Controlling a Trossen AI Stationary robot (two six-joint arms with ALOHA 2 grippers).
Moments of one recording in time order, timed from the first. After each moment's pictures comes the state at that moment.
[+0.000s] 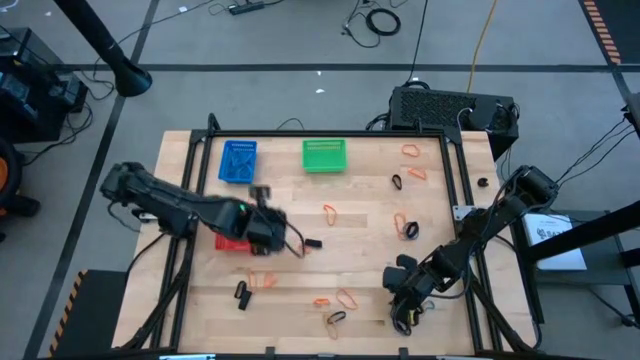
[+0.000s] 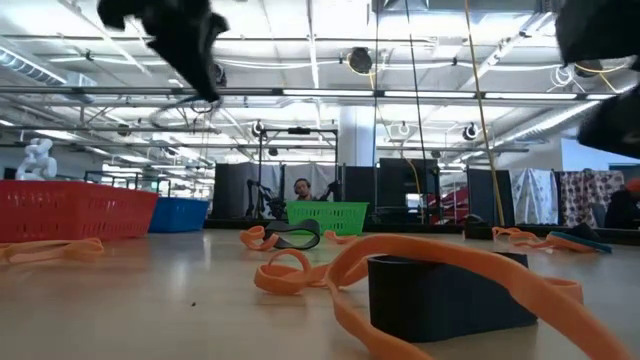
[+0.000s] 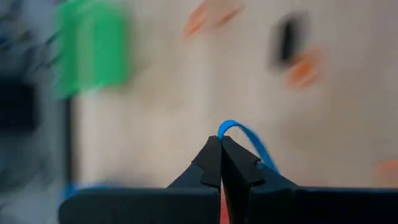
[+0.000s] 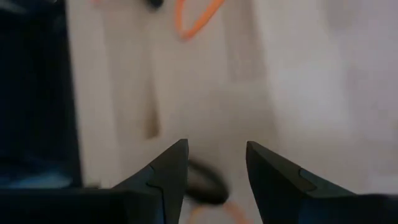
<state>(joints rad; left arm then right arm) -0.30 1.50 1.27 -1.09 -0.50 -0.17 0.69 1.50 0.81 -0.37 0.05 0.94</state>
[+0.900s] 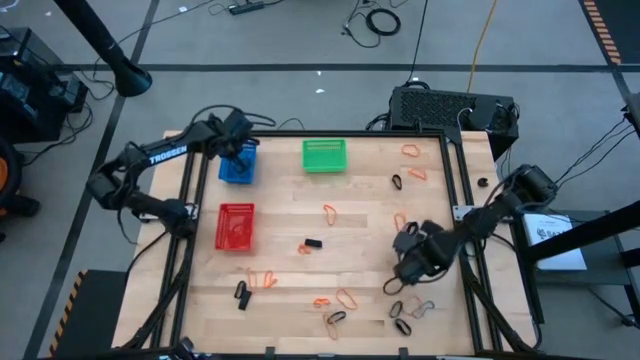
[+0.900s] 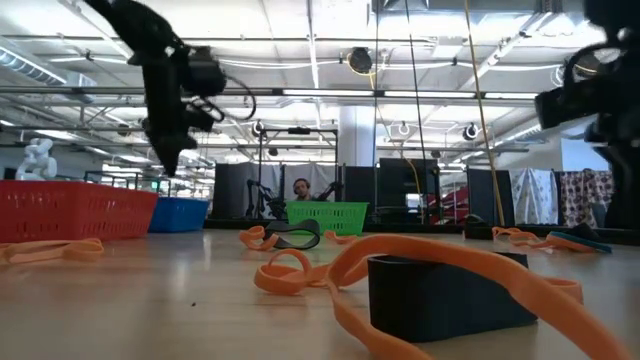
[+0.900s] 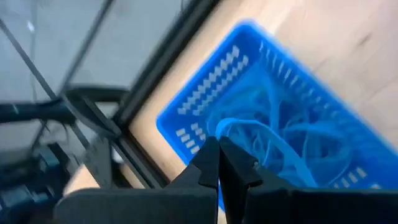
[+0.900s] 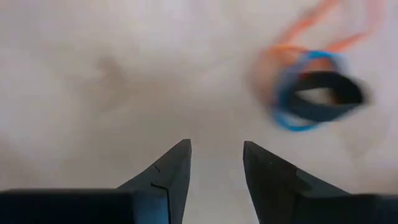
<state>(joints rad) 0.80 1.36 0.92 -0.78 -0.35 0.19 0.55 1.50 0.81 -0.96 0.22 1.14</state>
